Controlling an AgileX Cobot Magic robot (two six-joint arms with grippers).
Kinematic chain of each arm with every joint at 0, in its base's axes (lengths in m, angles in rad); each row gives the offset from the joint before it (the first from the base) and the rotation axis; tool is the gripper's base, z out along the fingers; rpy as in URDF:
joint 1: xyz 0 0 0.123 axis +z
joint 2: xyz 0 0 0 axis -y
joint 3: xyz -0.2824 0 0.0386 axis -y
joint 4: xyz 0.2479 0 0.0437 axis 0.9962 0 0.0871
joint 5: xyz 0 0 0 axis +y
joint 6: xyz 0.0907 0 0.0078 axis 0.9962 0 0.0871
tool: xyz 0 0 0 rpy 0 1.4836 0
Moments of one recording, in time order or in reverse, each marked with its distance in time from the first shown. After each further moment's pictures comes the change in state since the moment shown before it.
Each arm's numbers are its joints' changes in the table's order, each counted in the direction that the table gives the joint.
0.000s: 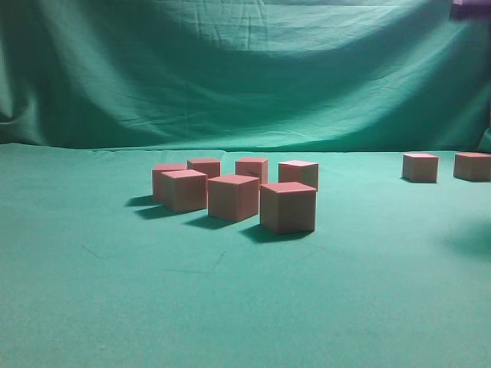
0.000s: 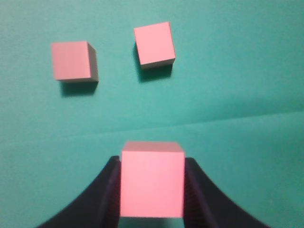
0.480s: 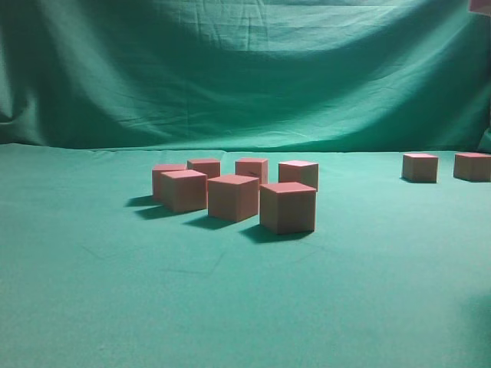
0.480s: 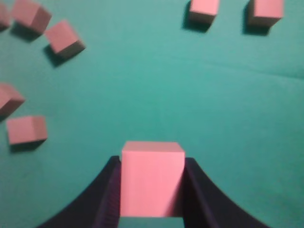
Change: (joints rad) left arm 0.000 0.000 0.000 0.000 0.000 0.000; right arm 0.248 0.379 -0.118 0.097 0.221 -0.102
